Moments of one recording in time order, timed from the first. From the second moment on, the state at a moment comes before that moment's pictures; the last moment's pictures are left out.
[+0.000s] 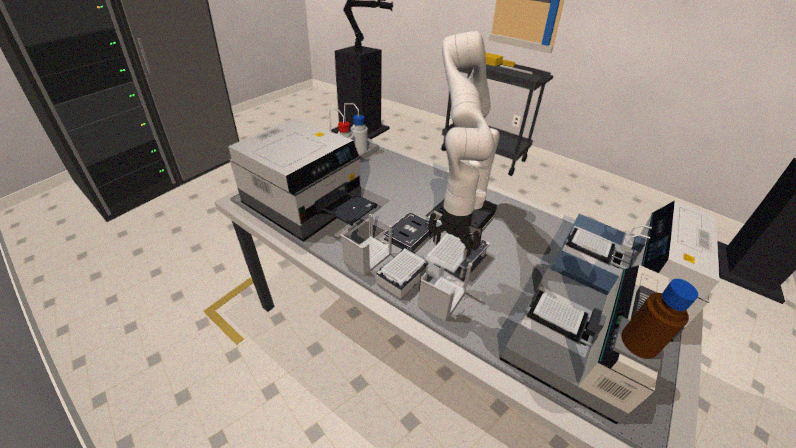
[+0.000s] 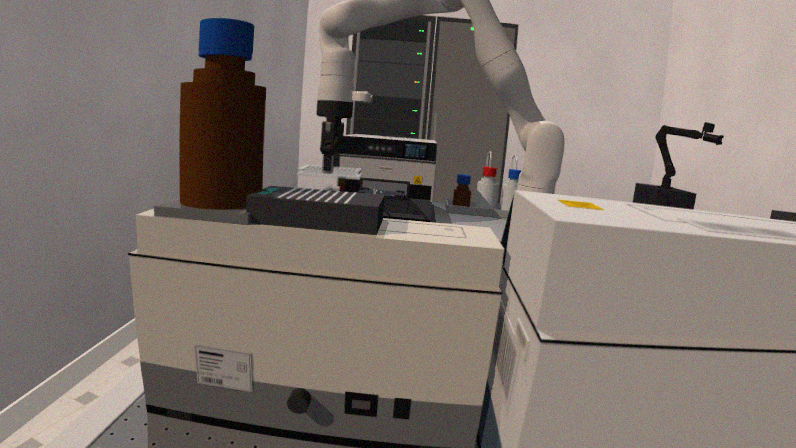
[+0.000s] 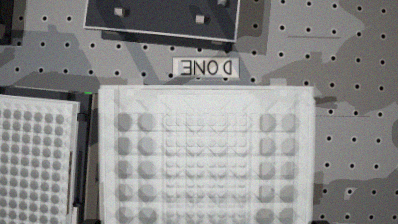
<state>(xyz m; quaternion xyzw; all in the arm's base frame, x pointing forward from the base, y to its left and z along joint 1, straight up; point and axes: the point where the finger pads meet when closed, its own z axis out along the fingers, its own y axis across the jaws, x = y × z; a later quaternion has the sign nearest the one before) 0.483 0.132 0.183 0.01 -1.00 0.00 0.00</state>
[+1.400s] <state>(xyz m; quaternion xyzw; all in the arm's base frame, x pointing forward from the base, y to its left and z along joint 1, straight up) 0.483 0.133 0.141 0.01 -1.00 0.00 0.00</state>
